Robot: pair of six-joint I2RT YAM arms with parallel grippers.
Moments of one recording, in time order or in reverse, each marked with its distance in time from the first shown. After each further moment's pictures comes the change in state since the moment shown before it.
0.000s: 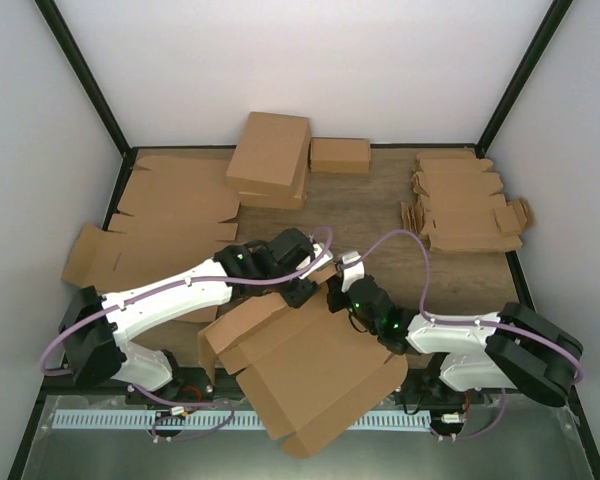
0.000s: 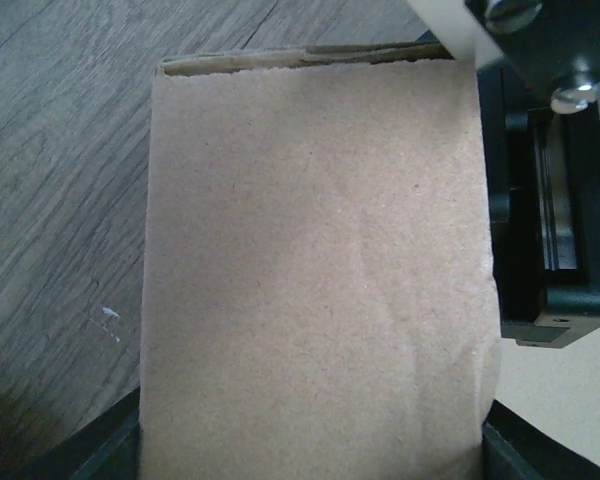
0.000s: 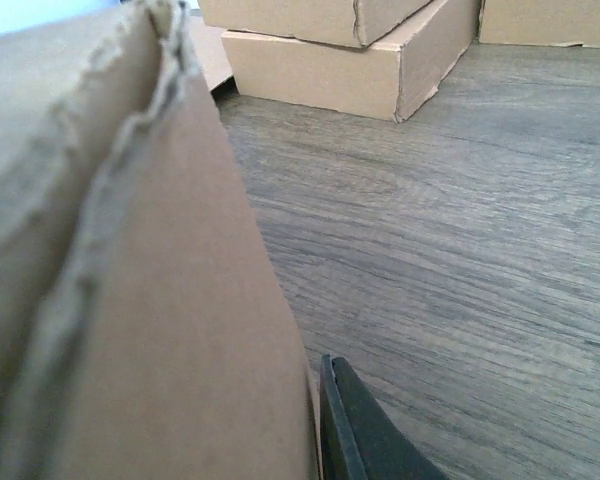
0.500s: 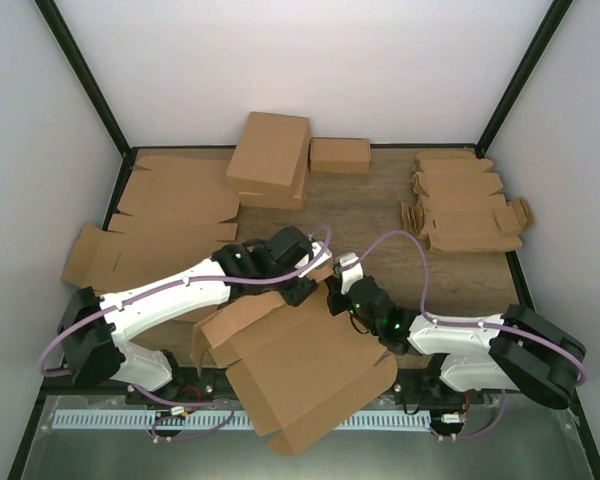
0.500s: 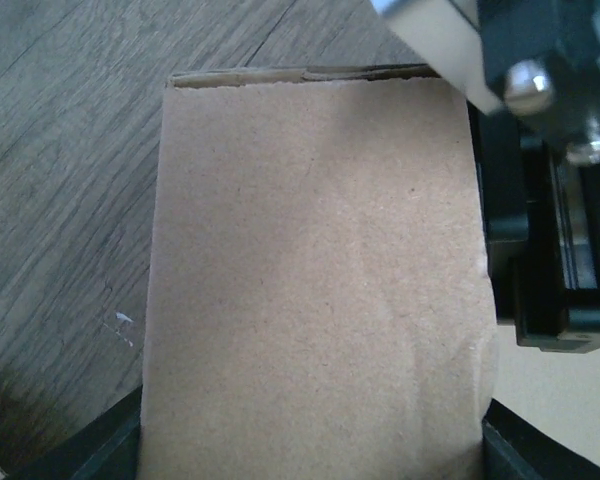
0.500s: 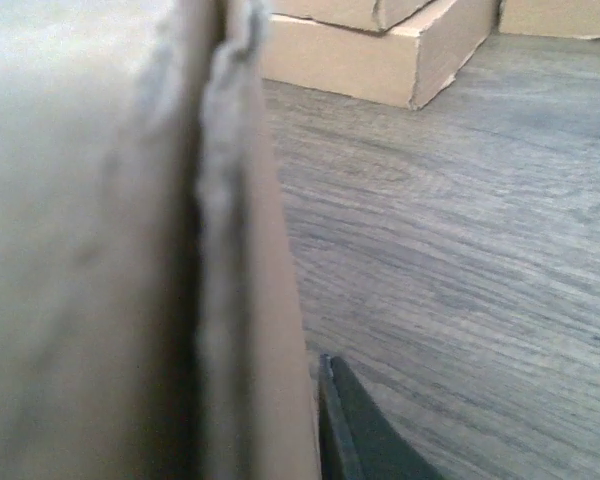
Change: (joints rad) left arm 0.006 -0.007 0.000 0.004 -0.007 0.019; right arm 0.002 -0.020 -0.005 -0.023 -0.047 -0.045
